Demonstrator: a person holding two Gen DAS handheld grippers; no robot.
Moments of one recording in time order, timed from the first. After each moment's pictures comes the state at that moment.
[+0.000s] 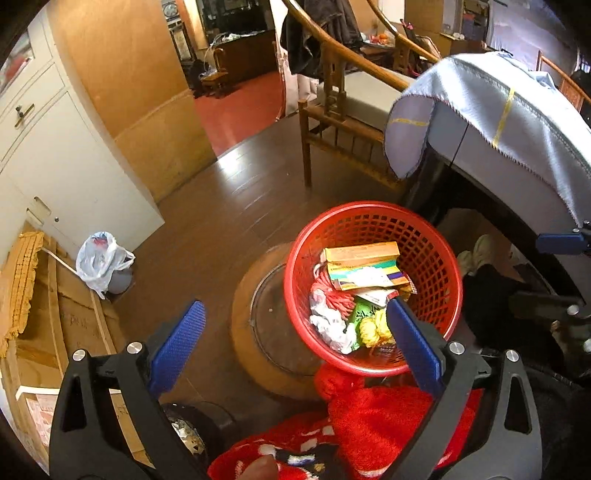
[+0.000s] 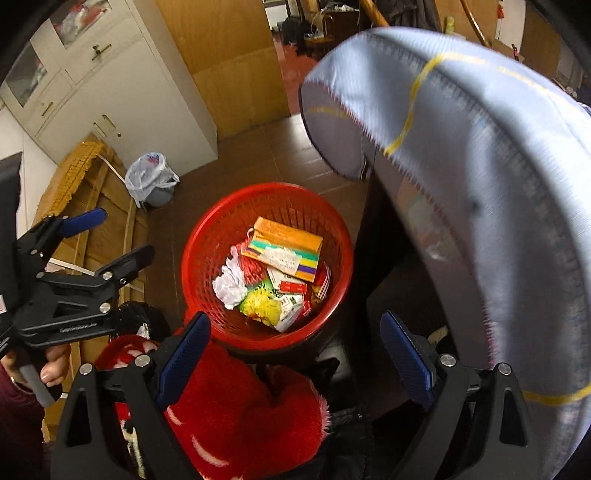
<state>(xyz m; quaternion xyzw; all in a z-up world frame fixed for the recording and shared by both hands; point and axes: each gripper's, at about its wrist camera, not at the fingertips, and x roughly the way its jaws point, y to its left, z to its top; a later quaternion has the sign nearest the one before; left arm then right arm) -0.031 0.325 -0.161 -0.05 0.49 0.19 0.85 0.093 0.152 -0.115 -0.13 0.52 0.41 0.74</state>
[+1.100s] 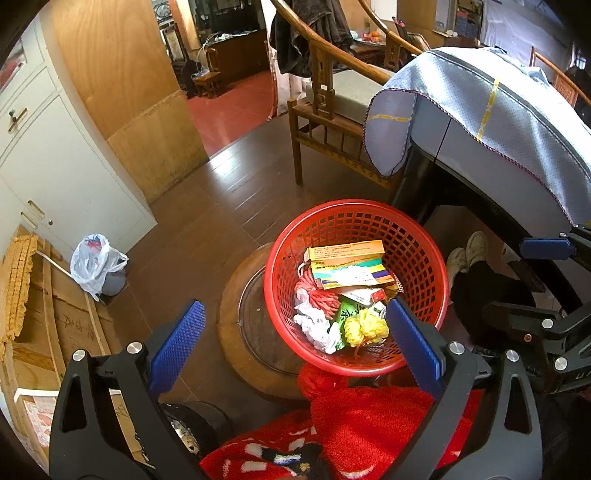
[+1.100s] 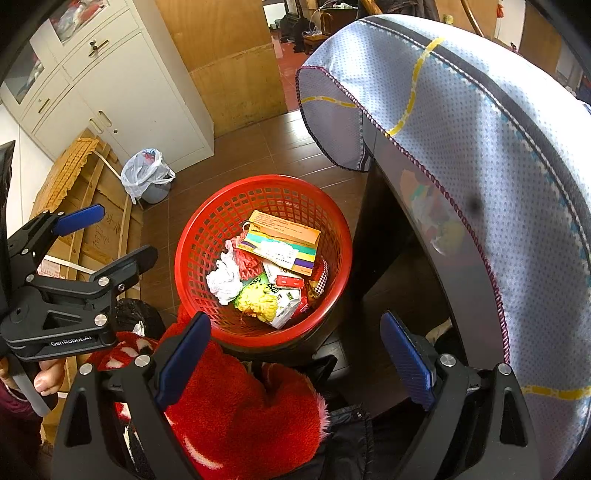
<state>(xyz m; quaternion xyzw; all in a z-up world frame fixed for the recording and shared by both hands) -0.024 0.312 -0.161 -0.04 0.49 0.18 0.85 0.093 0.152 -0.126 -0.14 0.51 0.40 0.74</state>
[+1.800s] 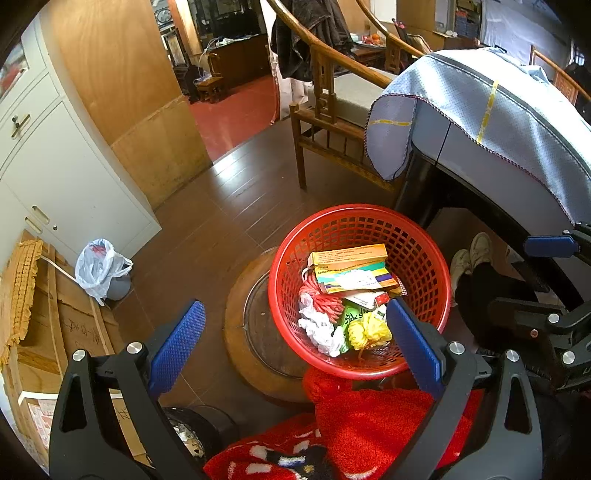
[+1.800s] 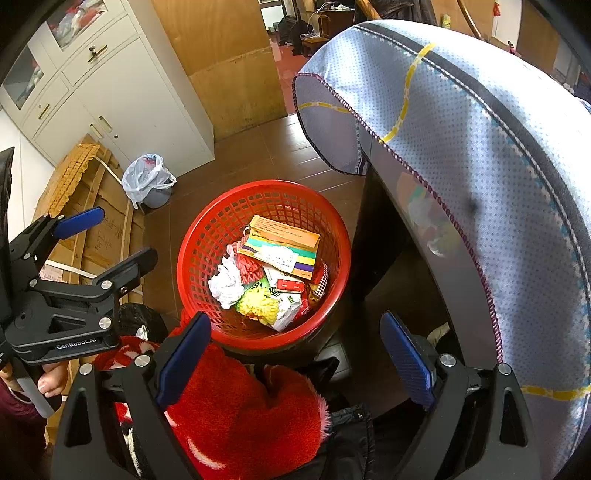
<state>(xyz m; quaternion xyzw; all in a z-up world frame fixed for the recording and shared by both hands) -0.024 0.310 -0.157 -0.03 0.49 0.18 0.85 0.094 0.148 -0.122 -0.13 0.51 0.40 0.75</state>
